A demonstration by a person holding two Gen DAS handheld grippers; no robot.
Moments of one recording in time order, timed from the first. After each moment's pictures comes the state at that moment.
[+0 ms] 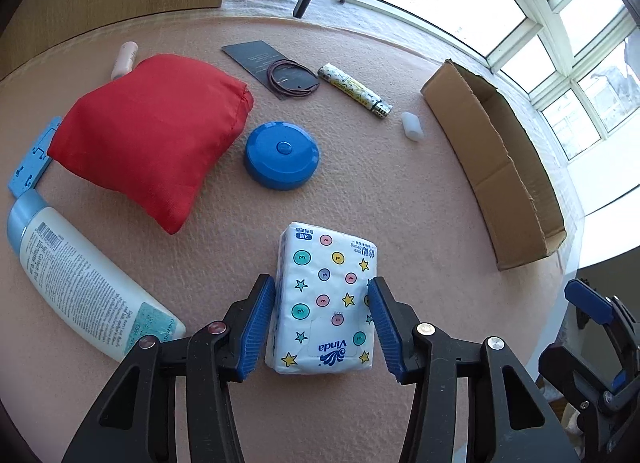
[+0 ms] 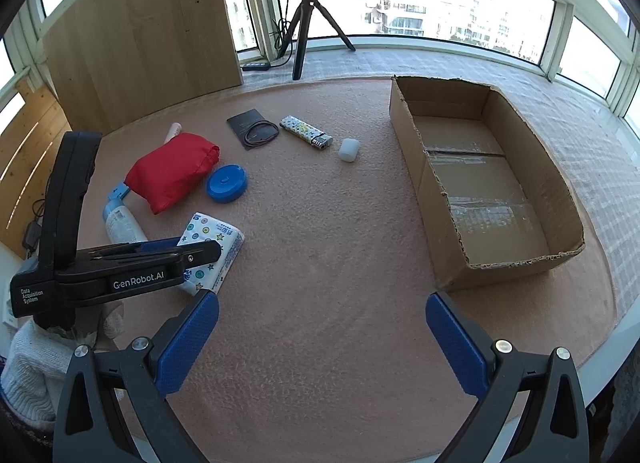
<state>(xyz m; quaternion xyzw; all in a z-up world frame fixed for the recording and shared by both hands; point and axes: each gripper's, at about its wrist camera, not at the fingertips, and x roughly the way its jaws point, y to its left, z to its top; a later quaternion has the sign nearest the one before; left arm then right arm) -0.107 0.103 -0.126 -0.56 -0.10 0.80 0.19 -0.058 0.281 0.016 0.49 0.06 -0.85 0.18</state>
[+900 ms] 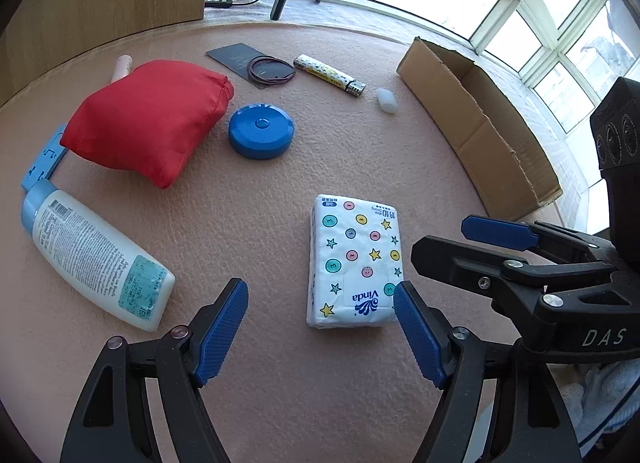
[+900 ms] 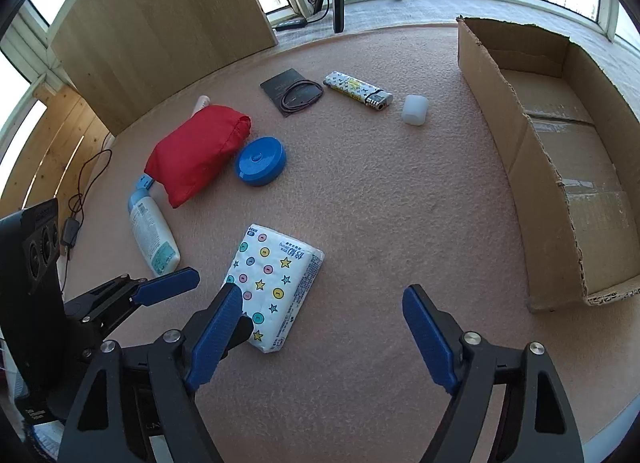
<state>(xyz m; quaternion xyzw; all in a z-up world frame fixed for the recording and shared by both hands) -0.072 0.109 -0.117 -0.54 -0.05 0.82 0.20 -0.103 0.255 -0.033 0.57 0.01 -0.78 0.27</state>
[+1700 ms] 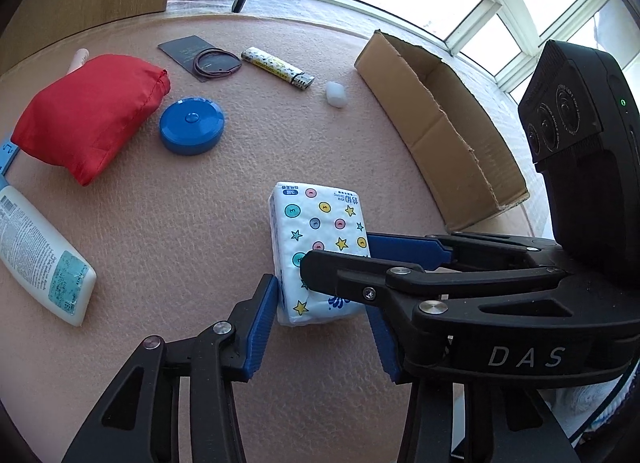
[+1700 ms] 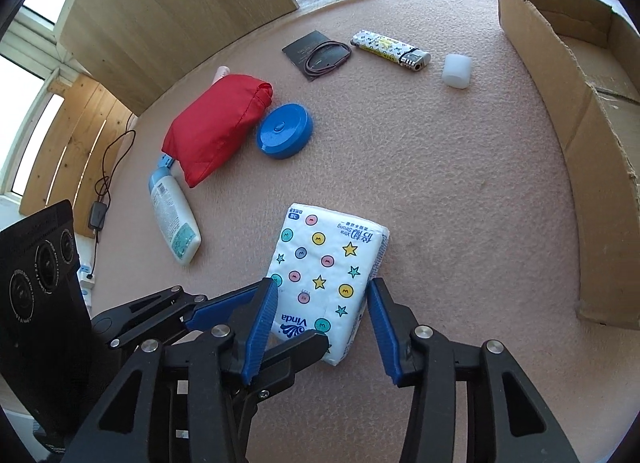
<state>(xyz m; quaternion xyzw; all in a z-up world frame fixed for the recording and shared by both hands) -0.072 0.147 -0.114 -0.54 -0.10 0.81 0.22 -0.115 0.251 -0.048 0.61 -0.02 -0.72 0.33</state>
